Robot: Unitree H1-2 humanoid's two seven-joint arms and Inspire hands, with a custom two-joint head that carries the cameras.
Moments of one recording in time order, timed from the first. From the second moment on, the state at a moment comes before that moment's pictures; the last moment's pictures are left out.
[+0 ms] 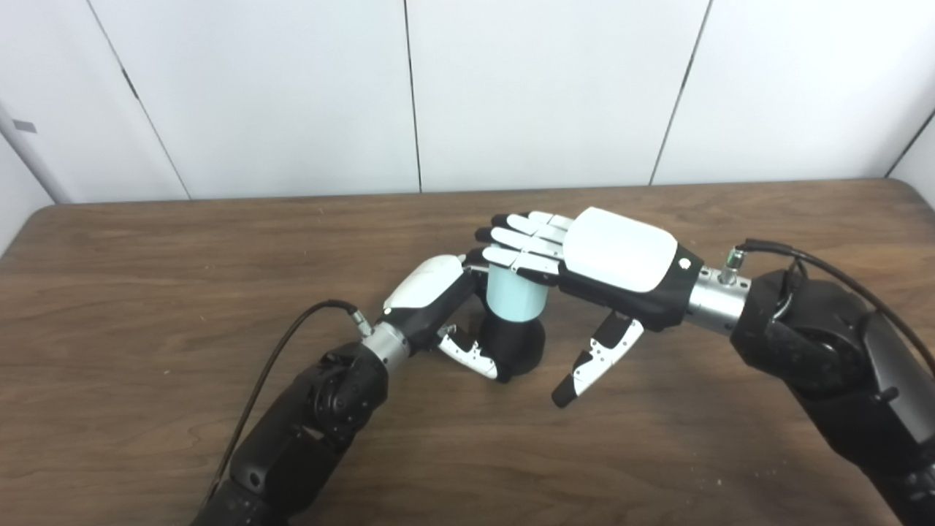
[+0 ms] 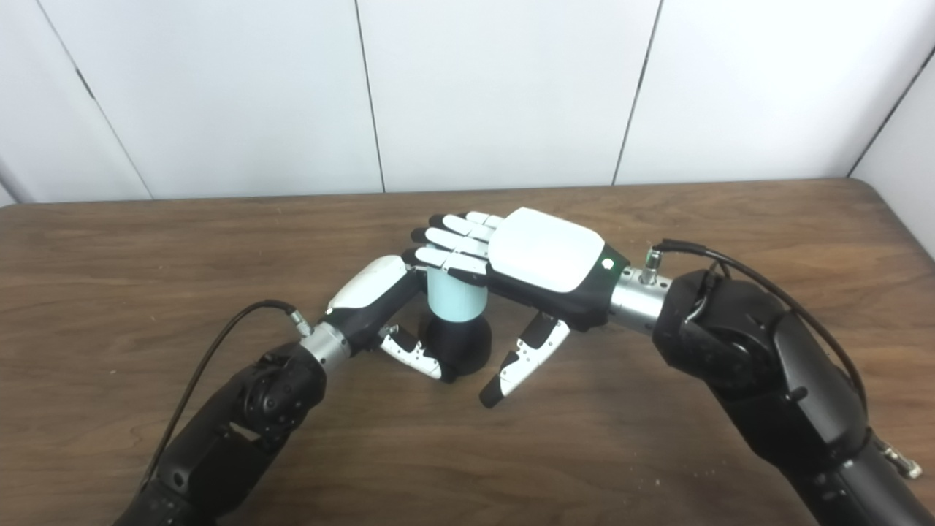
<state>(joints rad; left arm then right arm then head) -0.46 0.23 -0.50 0.20 0.55 -0.02 -0.18 -0.48 -0.55 0.33 -0.32 -0.61 -0.32 0.54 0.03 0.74</state>
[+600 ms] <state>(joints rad) -0.46 0.23 -0.49 0.19 0.55 -0.02 -0.19 -0.47 -0.58 0.39 -0.29 -0.64 -0.42 0.42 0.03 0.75</state>
